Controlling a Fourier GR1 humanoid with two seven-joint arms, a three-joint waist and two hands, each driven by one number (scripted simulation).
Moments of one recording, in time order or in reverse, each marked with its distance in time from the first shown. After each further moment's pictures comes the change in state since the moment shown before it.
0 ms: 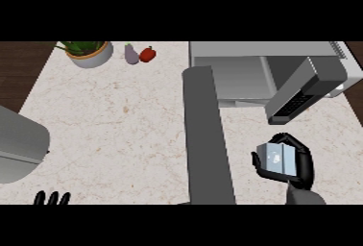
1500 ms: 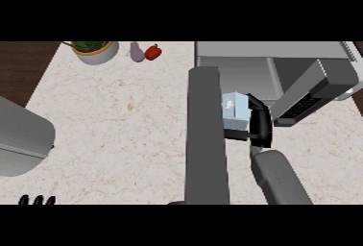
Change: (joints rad) left arm 0.000 0.037 0.092 0.046 0.073 -0.040 -0.023; right arm -0.286 0.029 0.263 0.039 -0.103 -0.314 0.305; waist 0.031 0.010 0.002
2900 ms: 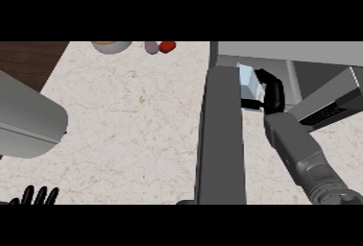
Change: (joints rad) left arm -0.081 0.028 0.041 0.065 0.015 -0.060 -0.001; right arm -0.496 -0.160 -0.182 0.822 0.064 -0.210 -0.264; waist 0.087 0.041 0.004
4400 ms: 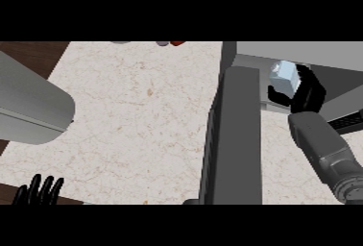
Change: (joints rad) left arm -0.086 0.033 0.021 0.056 0.004 -0.030 0.016; right arm -0.031 -0.133 -0.023 0.136 0.087 -0.440 0.174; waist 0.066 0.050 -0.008
